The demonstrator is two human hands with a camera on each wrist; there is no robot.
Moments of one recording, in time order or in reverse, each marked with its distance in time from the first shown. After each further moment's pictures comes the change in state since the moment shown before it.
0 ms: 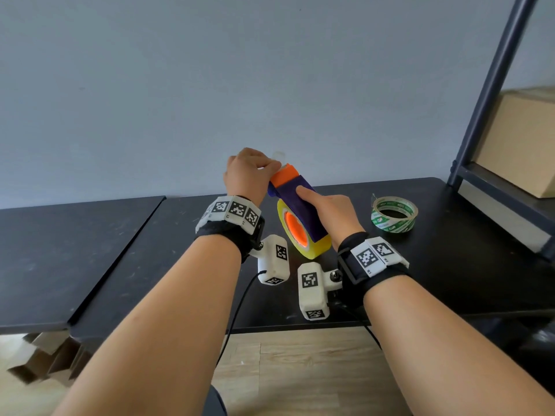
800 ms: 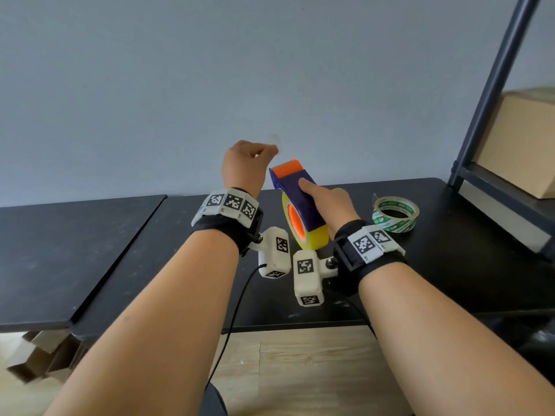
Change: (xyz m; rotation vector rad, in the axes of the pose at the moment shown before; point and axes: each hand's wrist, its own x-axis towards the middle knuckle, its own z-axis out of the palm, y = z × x) left_hand 0.011 0.007 -0.008 -0.116 0.110 0.012; right_hand 0.008 -0.010 0.007 -0.011 0.026 0.041
